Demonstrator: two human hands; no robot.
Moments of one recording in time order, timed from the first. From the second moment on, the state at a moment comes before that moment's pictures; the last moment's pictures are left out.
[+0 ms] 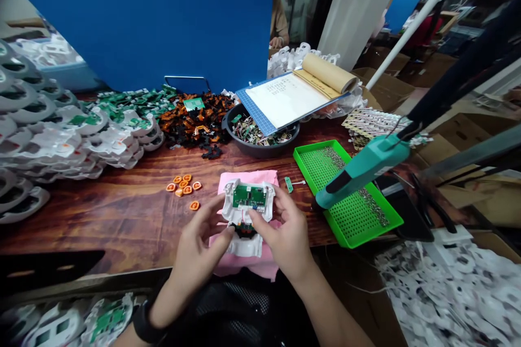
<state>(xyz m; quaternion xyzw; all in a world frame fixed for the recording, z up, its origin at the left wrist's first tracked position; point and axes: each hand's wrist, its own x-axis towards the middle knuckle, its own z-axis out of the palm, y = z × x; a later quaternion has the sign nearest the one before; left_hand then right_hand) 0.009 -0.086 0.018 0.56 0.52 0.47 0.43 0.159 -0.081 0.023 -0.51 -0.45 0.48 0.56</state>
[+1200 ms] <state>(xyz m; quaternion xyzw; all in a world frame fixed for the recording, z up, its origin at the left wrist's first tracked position) 0.016 -0.058 -0.006 0.76 0.52 0.31 0.23 0.215 -0.112 0.016 -0.67 -0.33 0.13 0.65</state>
